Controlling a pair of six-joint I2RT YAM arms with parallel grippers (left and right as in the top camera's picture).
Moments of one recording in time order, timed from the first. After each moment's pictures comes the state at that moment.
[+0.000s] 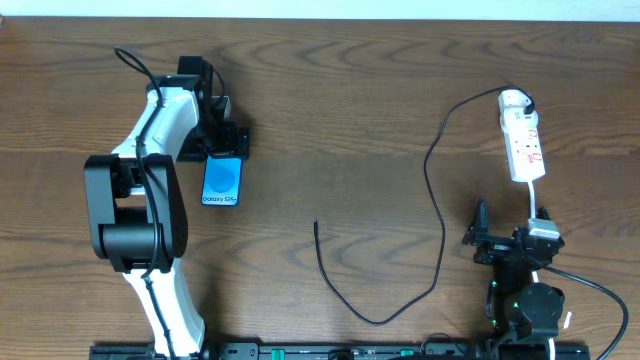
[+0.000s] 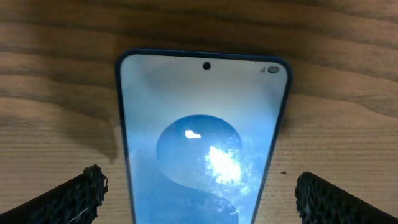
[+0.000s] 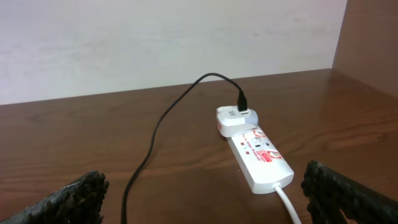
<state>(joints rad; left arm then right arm) 0.00 2.10 1.55 -0.97 0.09 -0.02 0.01 0.01 0.01 -0.06 0.14 0.06</state>
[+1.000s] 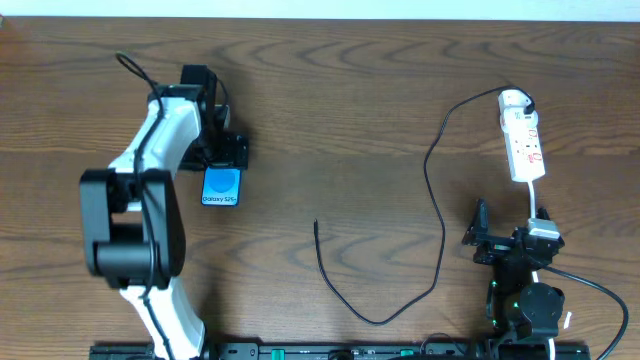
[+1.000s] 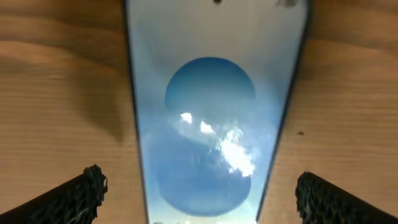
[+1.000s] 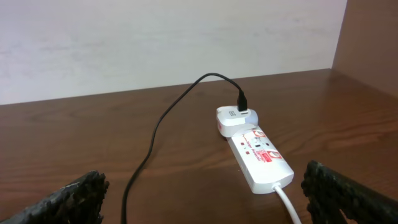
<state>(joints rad) -0.02 1.99 1.43 -0.95 0.02 -0.02 0.01 0.01 0.01 -0.06 0.14 0.06</state>
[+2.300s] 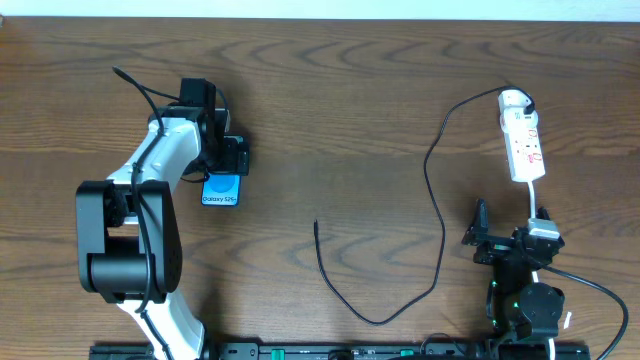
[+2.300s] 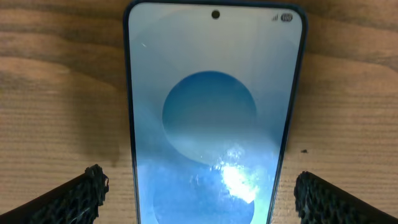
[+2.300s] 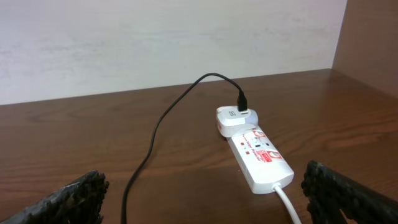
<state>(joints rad) -0.02 1.93 1.26 -0.74 0.02 -0.02 0.01 0.01 0.01 -0.06 0.14 0.06</state>
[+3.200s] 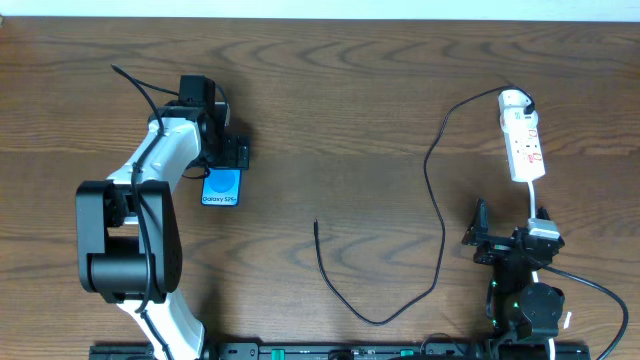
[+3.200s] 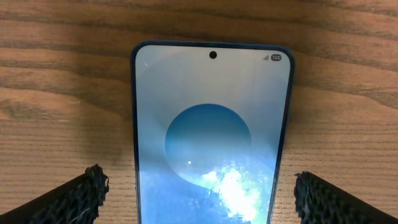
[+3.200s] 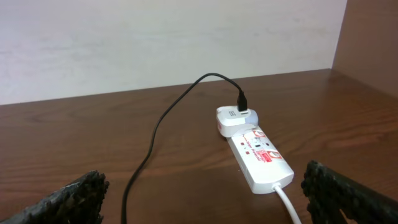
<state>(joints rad) -0.02 1.93 1.26 -0.68 0.02 -0.02 0.01 0.01 0.01 -0.06 0.14 0.06</state>
